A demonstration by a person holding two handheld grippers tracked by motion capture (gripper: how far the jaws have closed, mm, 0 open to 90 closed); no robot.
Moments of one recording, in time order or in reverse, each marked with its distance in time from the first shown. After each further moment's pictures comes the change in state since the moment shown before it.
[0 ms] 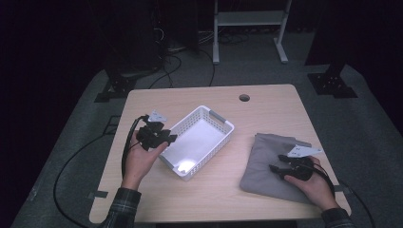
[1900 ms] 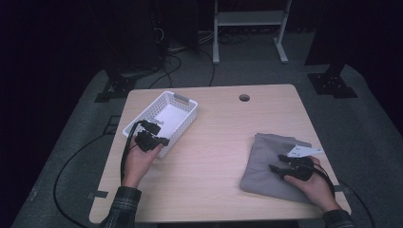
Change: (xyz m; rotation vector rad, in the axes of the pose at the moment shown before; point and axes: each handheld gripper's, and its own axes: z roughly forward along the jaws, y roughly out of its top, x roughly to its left) left arm 0.013 -0.027 0.026 0.133 0.006 -0.098; right arm 0.000 0.000 0.000 0.000 -0.002 0.000
